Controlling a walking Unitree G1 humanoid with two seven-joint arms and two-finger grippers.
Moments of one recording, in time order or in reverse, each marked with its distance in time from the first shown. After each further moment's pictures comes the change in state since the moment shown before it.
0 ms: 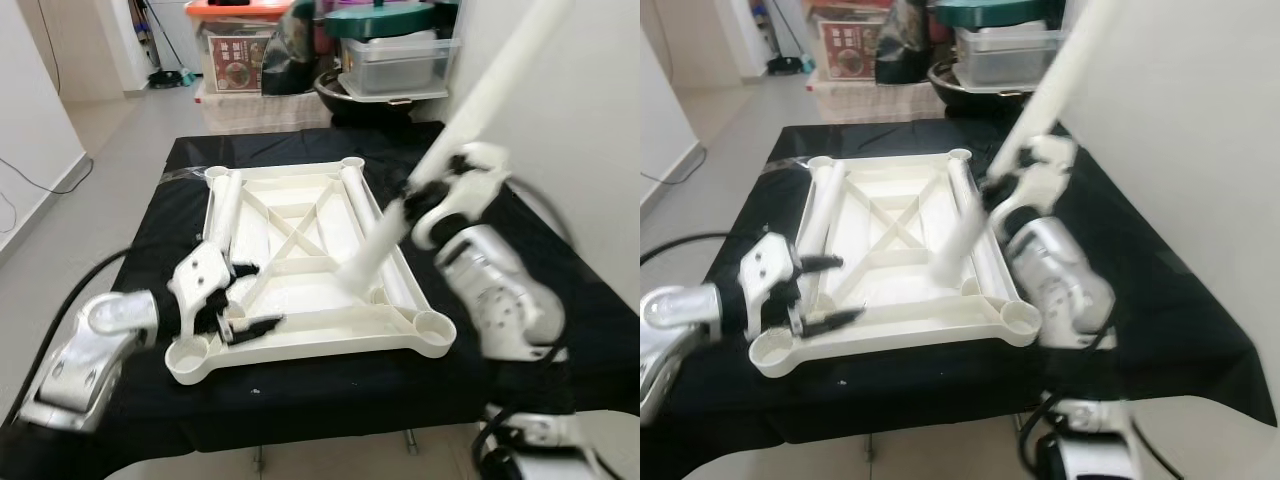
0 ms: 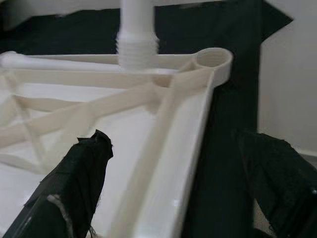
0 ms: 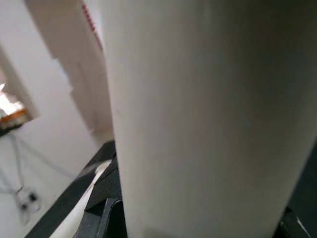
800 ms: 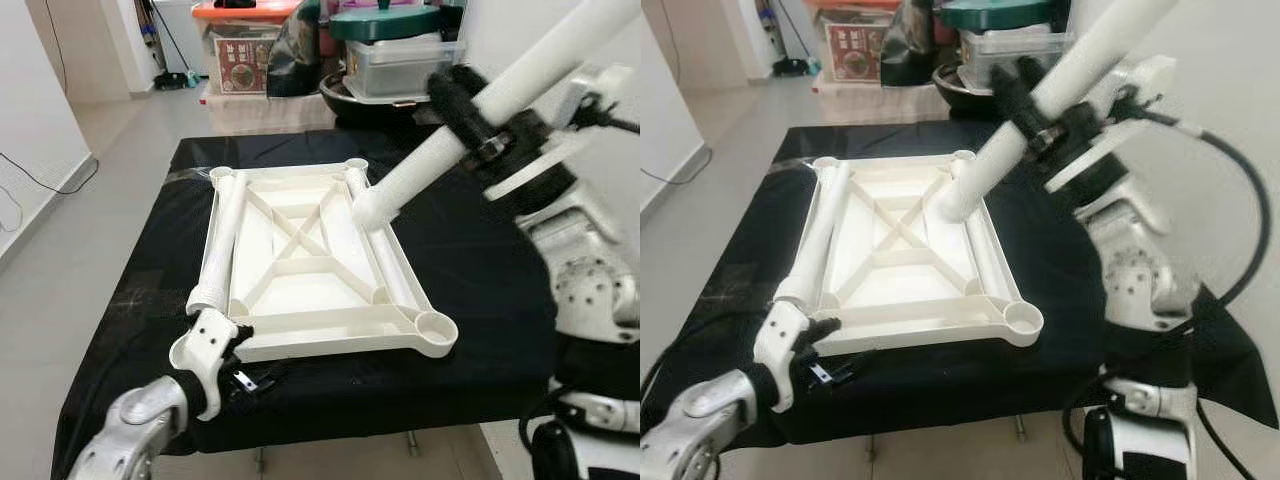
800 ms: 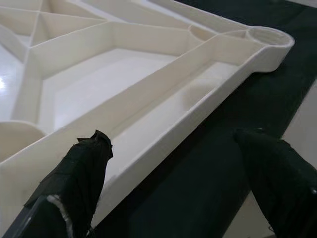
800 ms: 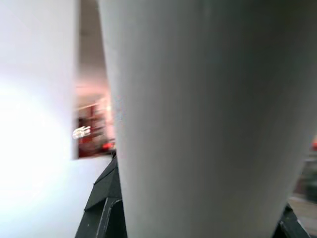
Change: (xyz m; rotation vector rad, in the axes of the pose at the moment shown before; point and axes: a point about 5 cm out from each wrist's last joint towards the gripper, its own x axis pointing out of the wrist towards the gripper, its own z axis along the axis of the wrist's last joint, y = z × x) left arm 0.019 -0.051 -0.056 -0.357 0.034 0.296; right arm -0.028 0.034 0.059 -0.049 -0.225 0.698
